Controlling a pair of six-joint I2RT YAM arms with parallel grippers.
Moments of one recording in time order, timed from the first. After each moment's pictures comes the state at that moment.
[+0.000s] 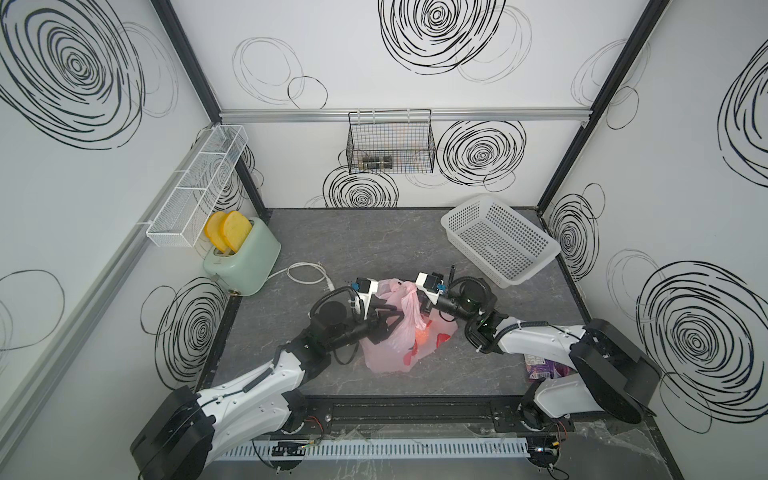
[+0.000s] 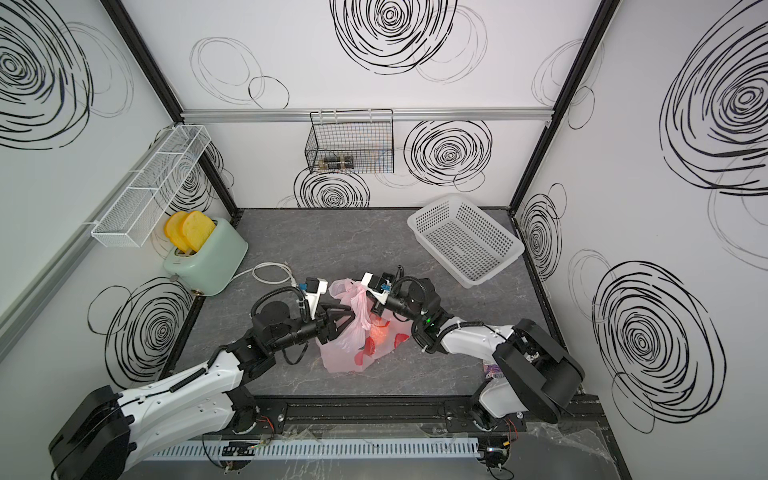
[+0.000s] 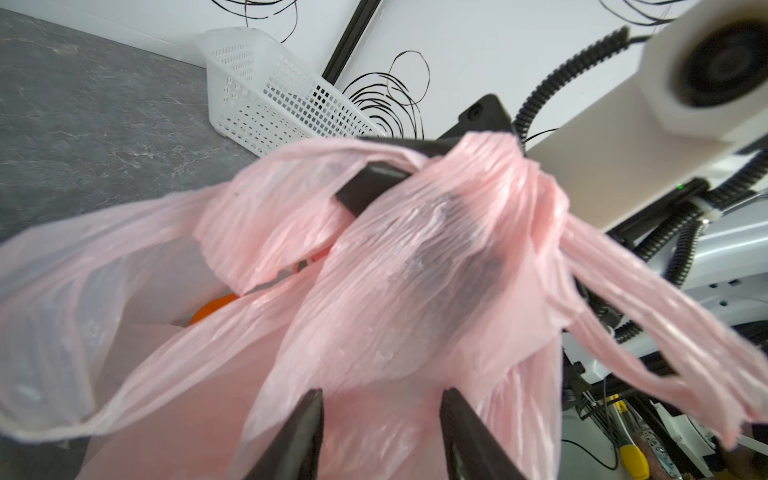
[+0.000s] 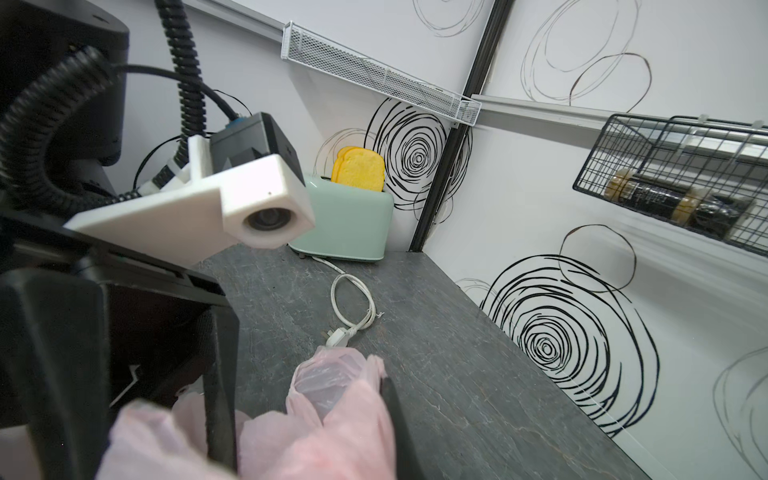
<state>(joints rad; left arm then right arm) -0.67 0.94 0.33 0.45 0.42 -0.63 0.76 1.42 0.54 0.95 -0.38 -0.25</state>
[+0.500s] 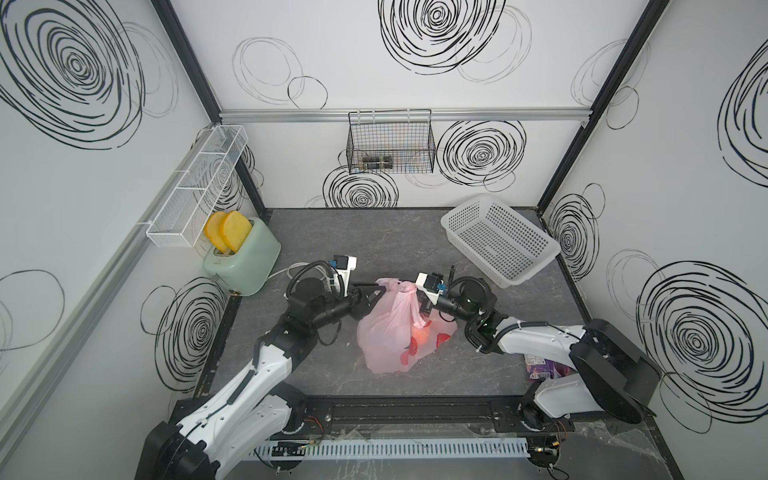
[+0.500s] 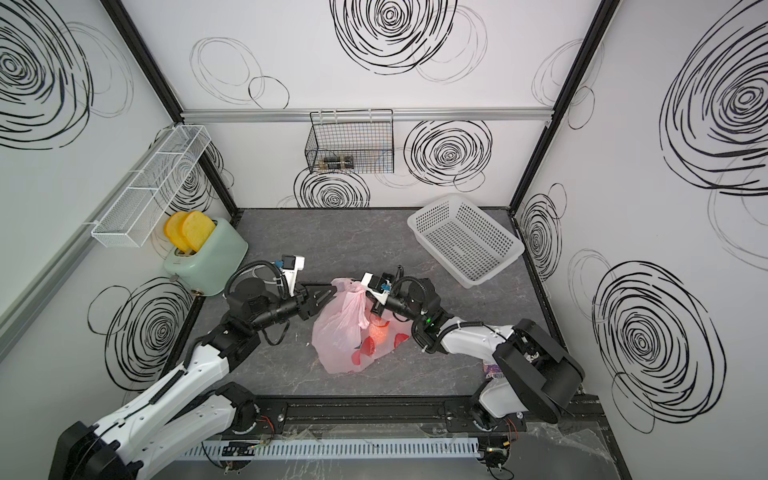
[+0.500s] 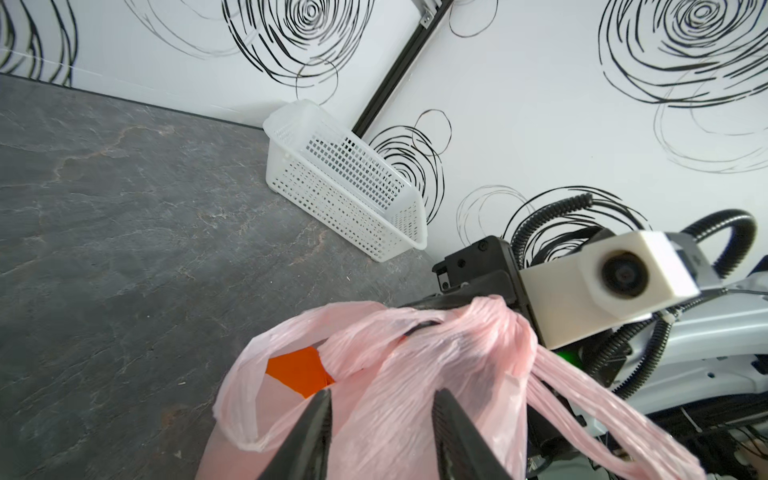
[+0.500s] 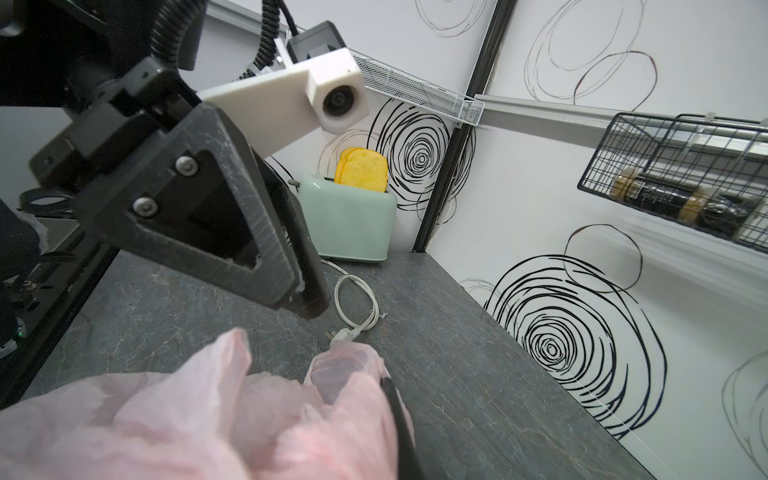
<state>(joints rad) -0.43 0.93 0.53 0.18 0.58 -0.56 0.76 1.42 0.54 0.95 -0.38 -0.24</state>
